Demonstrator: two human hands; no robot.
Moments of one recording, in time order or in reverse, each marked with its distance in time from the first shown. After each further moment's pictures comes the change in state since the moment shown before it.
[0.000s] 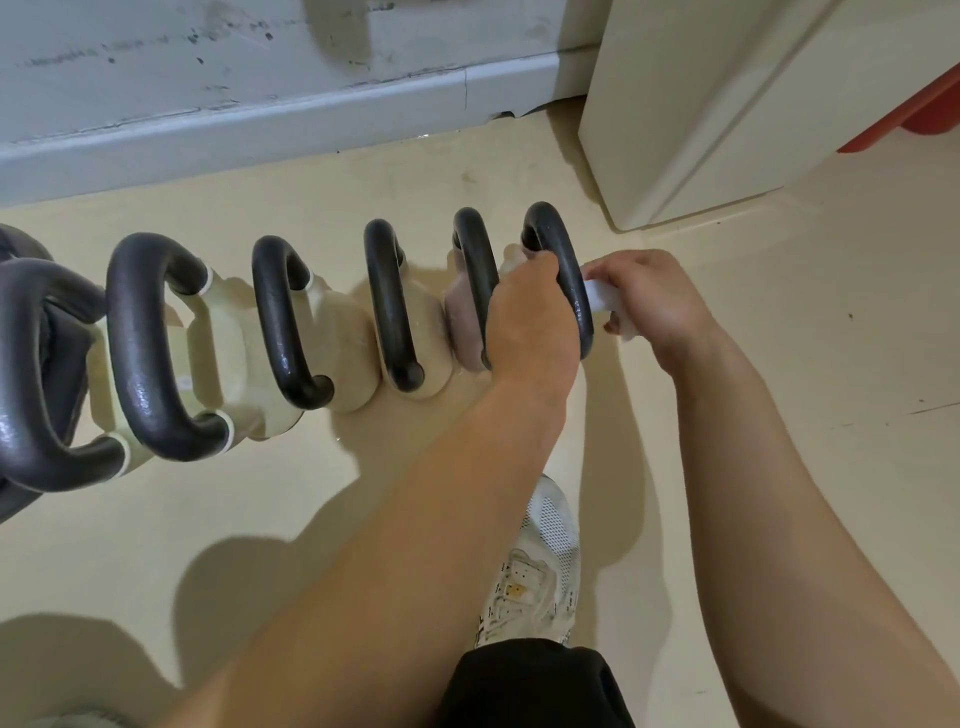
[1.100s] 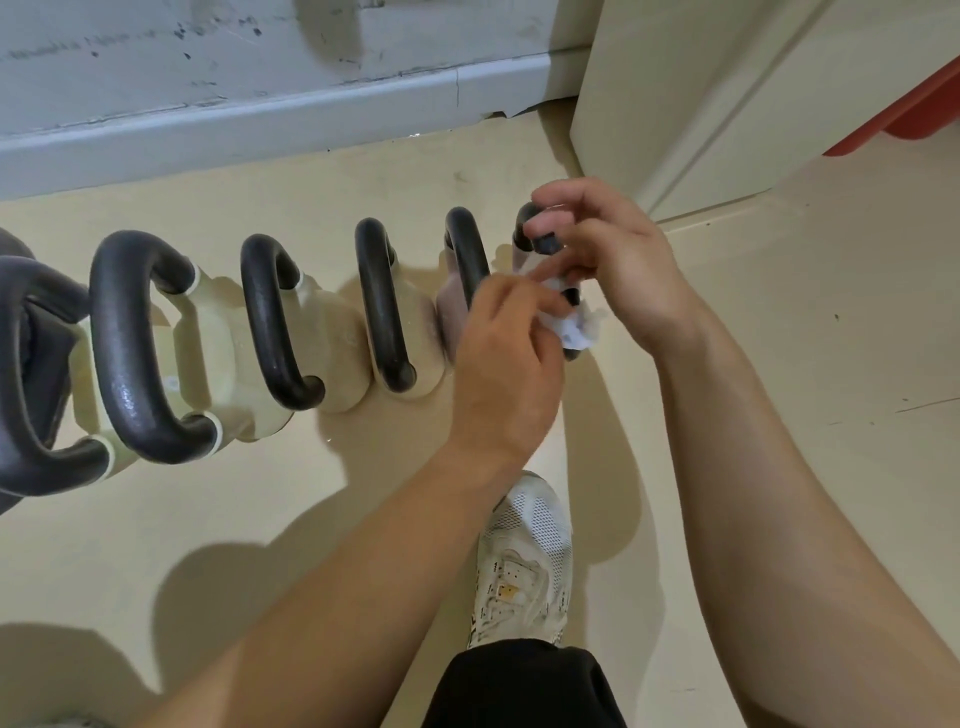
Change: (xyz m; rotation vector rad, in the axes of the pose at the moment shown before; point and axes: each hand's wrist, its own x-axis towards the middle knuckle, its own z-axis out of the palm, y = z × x) left_hand 0.019 -0.049 -0.039 0.592 -0.025 0.989; right_hand -0.022 -0.042 0.011 0.220 -0.167 -0.255
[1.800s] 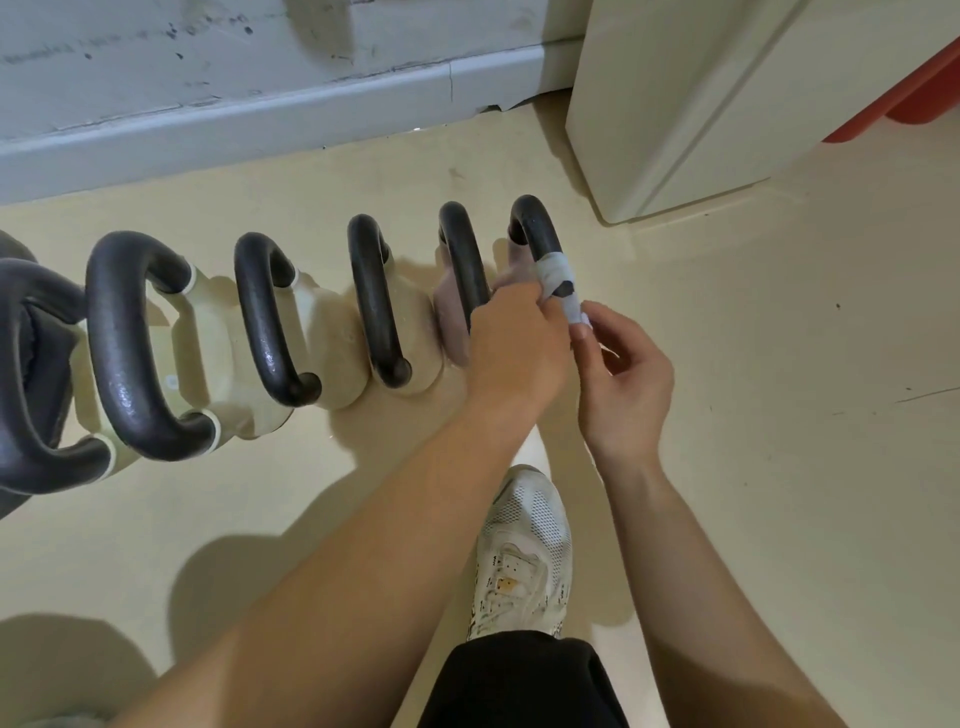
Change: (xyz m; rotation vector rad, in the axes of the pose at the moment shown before) left_hand 0.024 0.008 0.014 0.204 -0.294 -0.394; right_hand -0.069 0.094 0.027 -0.044 0.530 -0.069
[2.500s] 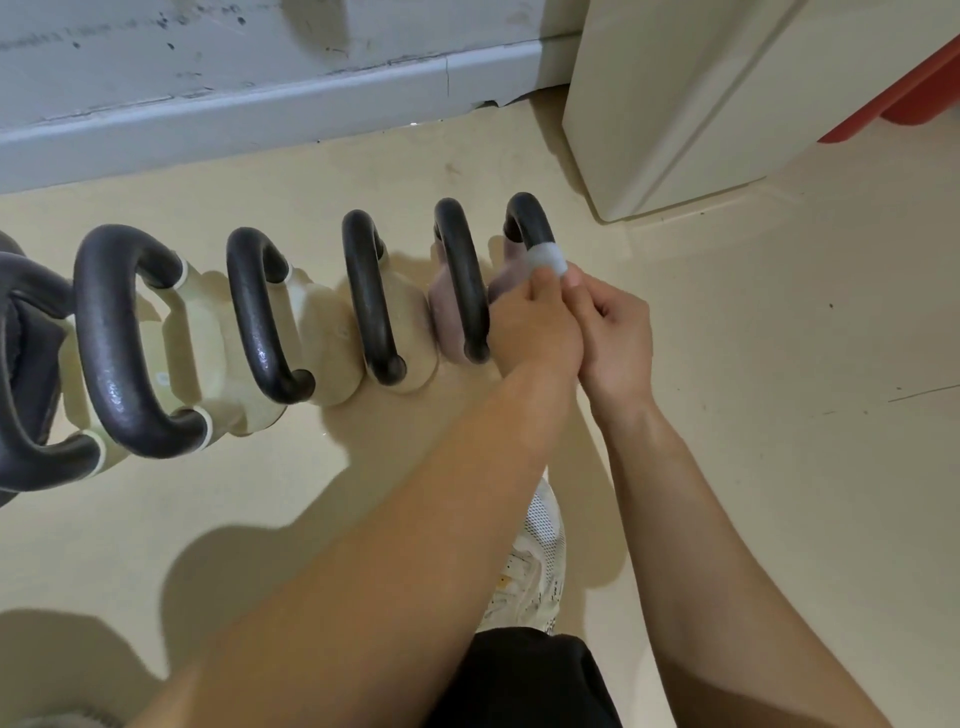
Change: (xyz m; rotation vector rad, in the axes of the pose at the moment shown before) left_hand 0.004 0.026 0.022 -0.567 0.095 -0.441; right_hand 0.039 -0.017 0.007 -0.128 -0.176 0.015
